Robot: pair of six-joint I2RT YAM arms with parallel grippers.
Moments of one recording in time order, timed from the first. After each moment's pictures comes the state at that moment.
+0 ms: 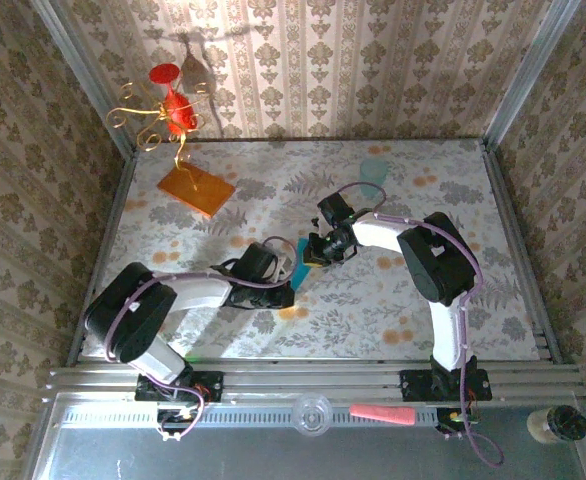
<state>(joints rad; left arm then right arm) -0.76 1.55 0.60 -0.07 0.44 -0.60 0.51 2.04 1.27 -0.40 -0.49 0.63</state>
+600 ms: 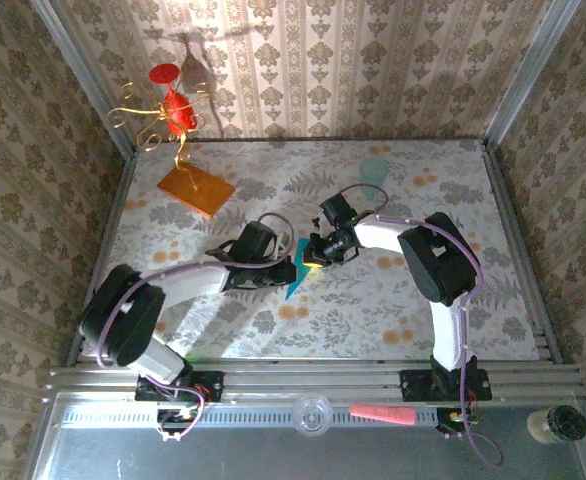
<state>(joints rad) -0.71 1.57 0.77 -0.12 0.40 -0.65 0.51 2.03 1.23 -0.34 -0.53 0.64</state>
